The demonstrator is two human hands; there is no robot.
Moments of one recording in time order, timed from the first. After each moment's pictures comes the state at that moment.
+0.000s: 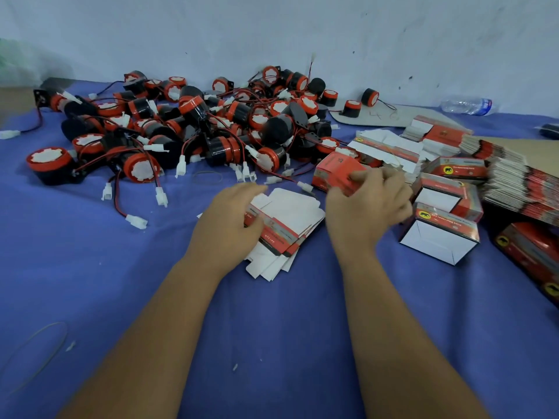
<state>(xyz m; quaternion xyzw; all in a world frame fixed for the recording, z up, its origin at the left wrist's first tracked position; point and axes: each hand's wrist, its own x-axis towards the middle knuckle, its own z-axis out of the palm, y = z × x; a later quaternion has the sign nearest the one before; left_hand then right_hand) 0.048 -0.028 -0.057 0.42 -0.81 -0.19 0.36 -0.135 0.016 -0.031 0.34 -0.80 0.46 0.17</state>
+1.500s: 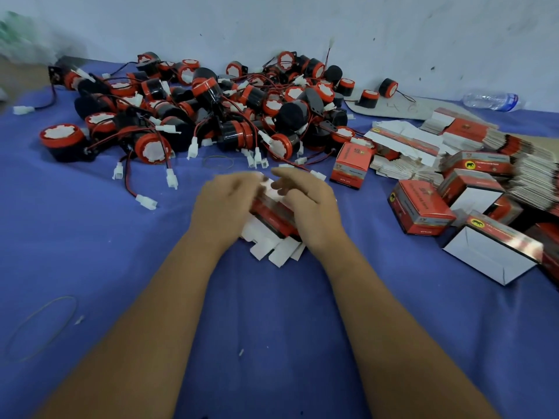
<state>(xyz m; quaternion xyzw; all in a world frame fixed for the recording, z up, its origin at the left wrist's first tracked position) 0.054 -0.027 -0.040 0.48 -0.74 -0.28 0.38 -0.089 0.012 -0.044 0.57 -0.60 0.50 -0.26</state>
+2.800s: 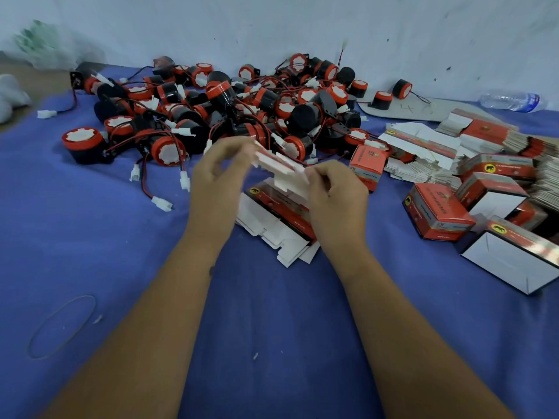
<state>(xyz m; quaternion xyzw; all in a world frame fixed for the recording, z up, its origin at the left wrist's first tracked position) 0.064 -0.033 -0.030 0.35 -0.61 -0.38 0.60 -0.085 0.011 -0.035 0.55 -0.65 0.52 -0.03</state>
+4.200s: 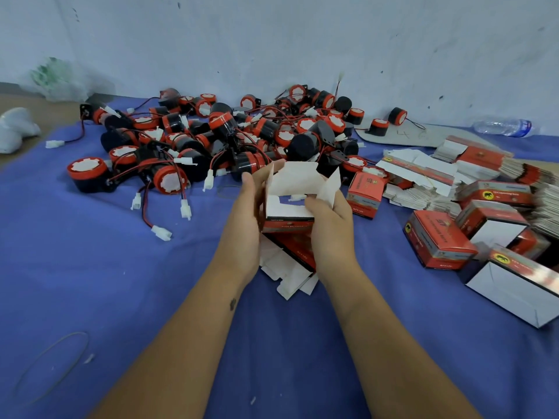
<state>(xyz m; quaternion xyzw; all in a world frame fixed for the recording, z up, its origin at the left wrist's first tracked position) 0.030 -0.033 -0.033 0.25 -0.50 -0.62 0.55 -0.075 -0.003 -0.029 0.35 -0.53 0.68 -0.36</state>
